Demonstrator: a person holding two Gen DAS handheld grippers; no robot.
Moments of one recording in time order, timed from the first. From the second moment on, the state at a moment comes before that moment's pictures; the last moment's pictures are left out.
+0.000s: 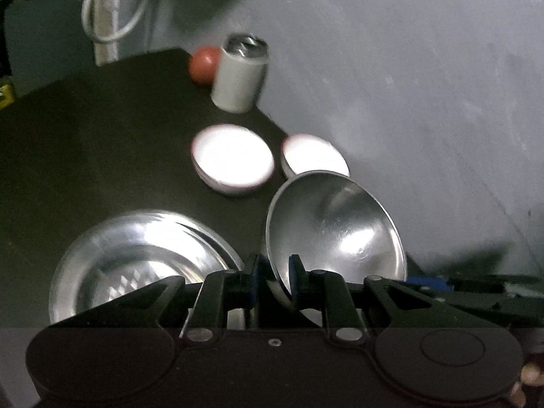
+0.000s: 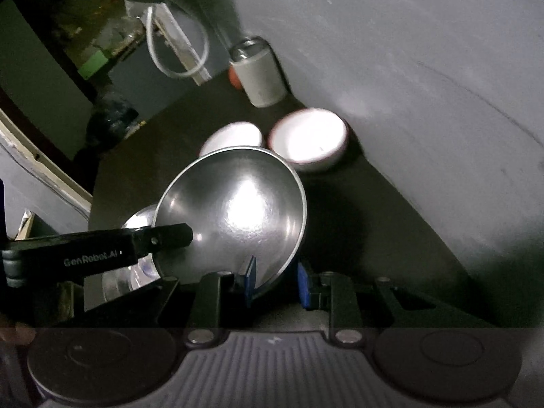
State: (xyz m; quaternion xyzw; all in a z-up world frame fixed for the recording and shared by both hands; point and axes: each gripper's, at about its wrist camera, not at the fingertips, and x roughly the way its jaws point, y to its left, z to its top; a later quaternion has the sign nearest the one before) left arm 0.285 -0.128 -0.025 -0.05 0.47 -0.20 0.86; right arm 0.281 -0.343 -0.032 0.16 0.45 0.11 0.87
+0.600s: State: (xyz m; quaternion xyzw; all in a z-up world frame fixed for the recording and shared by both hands) left arm 0.260 -0.156 -0.060 -0.01 0.55 -0.22 0.80; right arm 0.259 -0.361 -0.050 0.16 0.52 0.11 0.83
